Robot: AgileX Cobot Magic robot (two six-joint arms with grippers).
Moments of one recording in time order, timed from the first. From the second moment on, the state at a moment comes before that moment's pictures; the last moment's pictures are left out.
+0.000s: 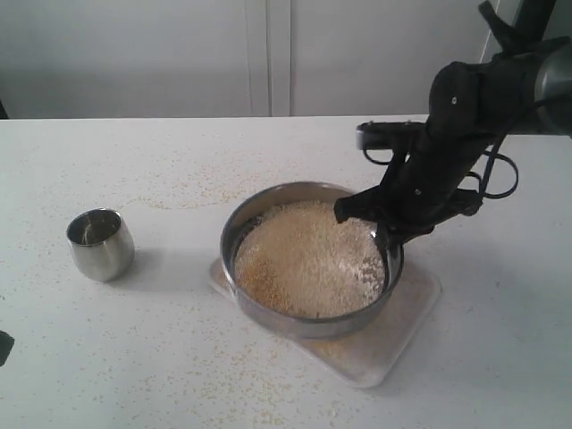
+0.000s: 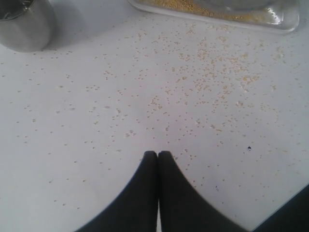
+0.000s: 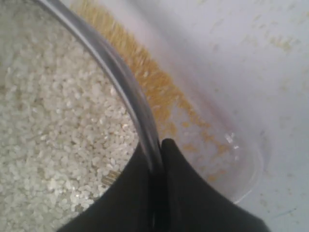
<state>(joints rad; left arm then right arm) -0.30 0.69 -0.55 -0.38 0.91 0.42 0.35 1.87 -1.27 0.14 0.79 0.03</state>
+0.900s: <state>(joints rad) -0.30 0.69 -0.55 -0.38 0.91 0.42 0.18 1.92 -1.52 0.17 0.81 0.05</state>
